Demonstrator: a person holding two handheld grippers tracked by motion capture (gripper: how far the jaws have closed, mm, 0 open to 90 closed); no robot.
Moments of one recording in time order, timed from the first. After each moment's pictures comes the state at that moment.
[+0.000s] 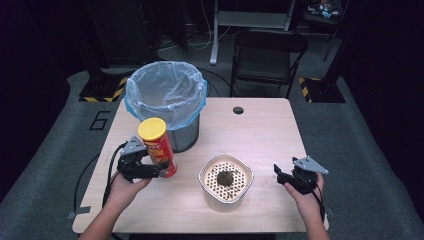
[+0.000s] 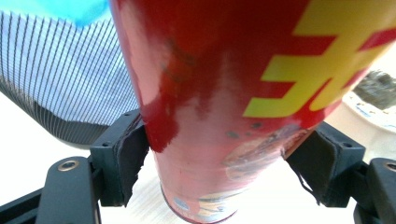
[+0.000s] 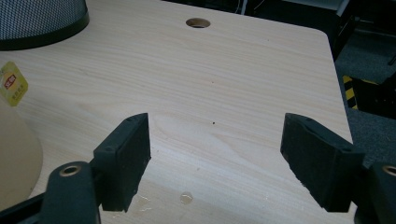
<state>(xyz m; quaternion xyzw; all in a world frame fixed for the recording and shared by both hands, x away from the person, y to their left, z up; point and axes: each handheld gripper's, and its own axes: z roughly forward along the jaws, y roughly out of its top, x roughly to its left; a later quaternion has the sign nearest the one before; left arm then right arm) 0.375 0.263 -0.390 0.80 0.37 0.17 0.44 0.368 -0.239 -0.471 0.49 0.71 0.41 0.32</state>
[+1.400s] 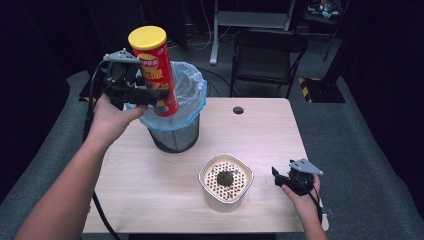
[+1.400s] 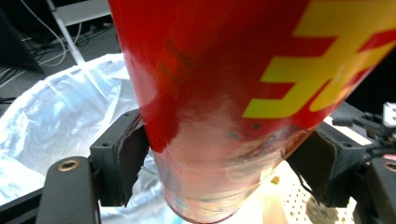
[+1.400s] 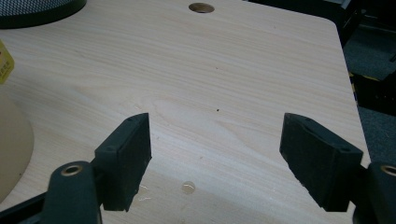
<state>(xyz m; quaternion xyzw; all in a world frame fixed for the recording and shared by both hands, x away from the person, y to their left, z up) 0.433 0.238 -0.182 0.79 0.37 0.21 0.45 0.370 -0.234 -0.484 0.49 0.72 0.39 0.31</state>
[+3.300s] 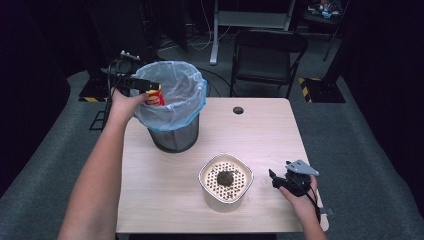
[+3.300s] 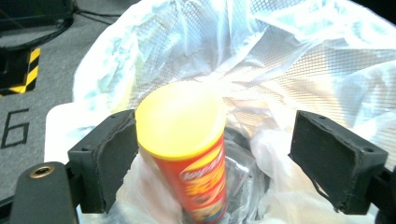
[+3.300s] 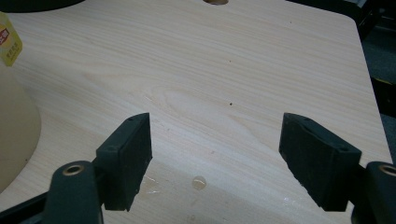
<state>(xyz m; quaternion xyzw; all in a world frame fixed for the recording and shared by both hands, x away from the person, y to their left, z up) 0.545 0.277 -0.259 0.73 0.54 0.22 0.35 0.371 -0.229 -0.492 0.47 0.73 0.39 0.30</state>
